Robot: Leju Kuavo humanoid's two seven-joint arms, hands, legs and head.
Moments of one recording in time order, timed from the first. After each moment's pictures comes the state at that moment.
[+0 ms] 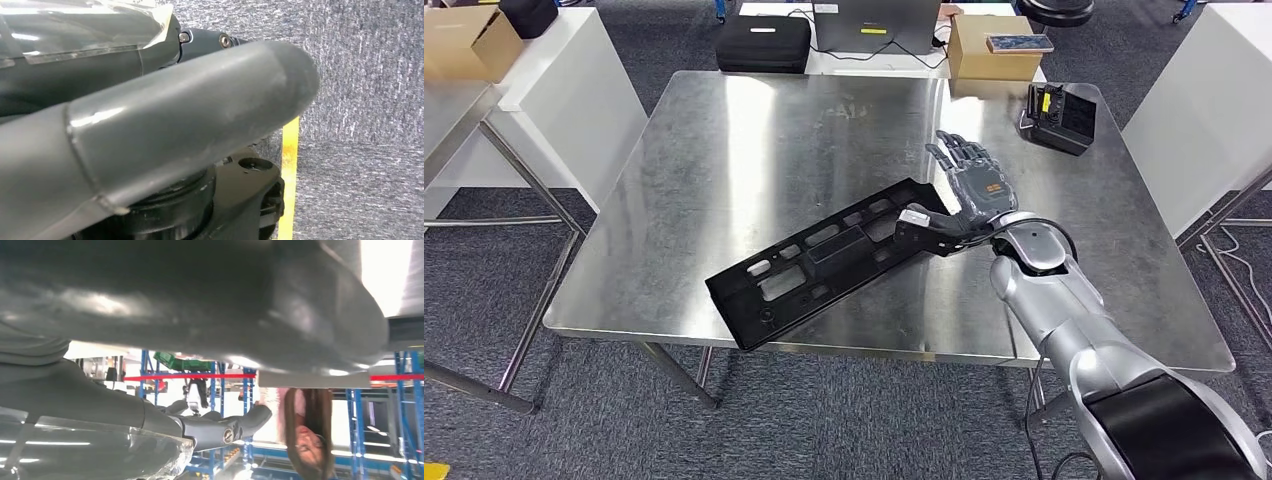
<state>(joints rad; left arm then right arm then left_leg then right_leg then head) -0.07 -0.21 1.14 -0.21 -1.07 0.08 -0.48 -0.97 -0.06 0.32 -0.50 0.98 -0.38 -0.33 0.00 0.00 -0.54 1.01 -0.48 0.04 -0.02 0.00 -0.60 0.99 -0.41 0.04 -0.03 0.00</state>
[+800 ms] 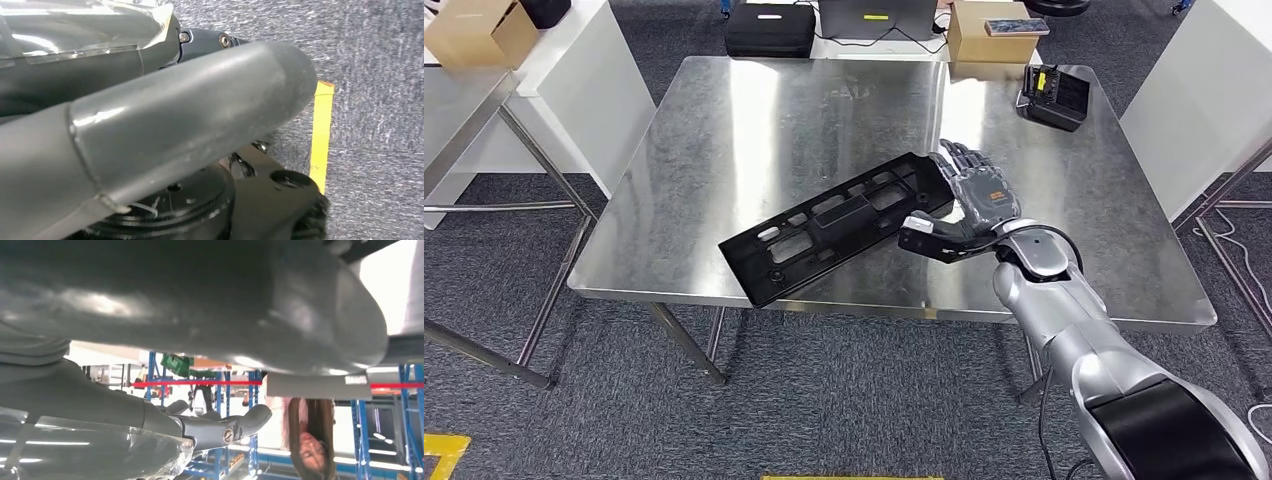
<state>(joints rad) -0.08 -0.21 1.14 -0.21 -1.07 0.08 -0.48 -0.95 -0.07 0.31 -0.49 0.98 -0.39 -0.33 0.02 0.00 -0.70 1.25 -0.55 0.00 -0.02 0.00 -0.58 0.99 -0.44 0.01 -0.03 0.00</state>
